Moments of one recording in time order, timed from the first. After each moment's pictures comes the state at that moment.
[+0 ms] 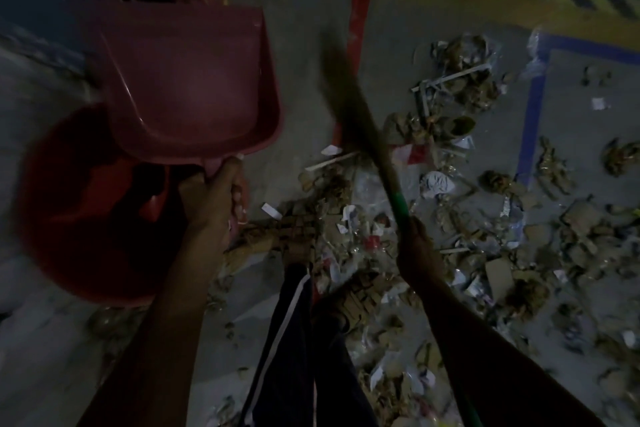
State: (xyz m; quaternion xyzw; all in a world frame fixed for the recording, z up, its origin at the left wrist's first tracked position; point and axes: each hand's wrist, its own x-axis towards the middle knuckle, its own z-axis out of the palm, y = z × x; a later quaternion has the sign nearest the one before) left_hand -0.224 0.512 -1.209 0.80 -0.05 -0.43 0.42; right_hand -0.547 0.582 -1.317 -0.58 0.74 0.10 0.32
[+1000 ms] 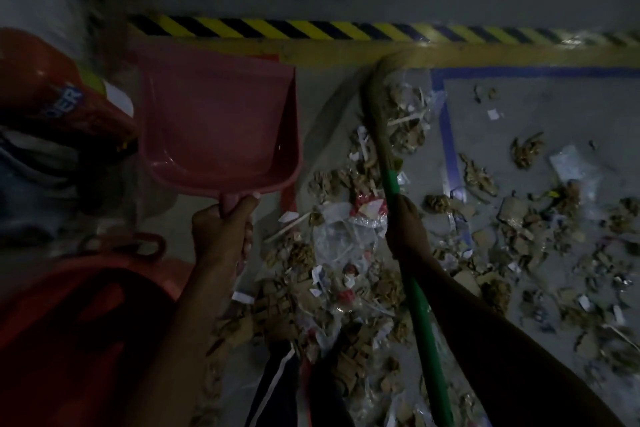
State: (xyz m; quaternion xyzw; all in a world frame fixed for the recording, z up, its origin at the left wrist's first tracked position) left_hand -0.285 0.364 -1.188 0.75 -0.20 -0.54 0.33; right_hand -0.591 0.415 -1.276 -0.47 0.82 -0.01 0.31
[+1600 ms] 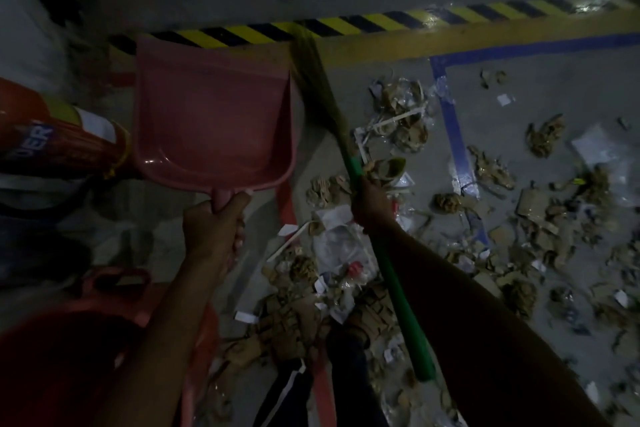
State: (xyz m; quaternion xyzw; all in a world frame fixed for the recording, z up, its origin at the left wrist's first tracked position) left_hand -0.315 0.310 -1.219 0.76 -0.23 -0.53 0.29; right_hand -0.574 0.323 -1.335 -0.47 0.81 -0.01 0.35
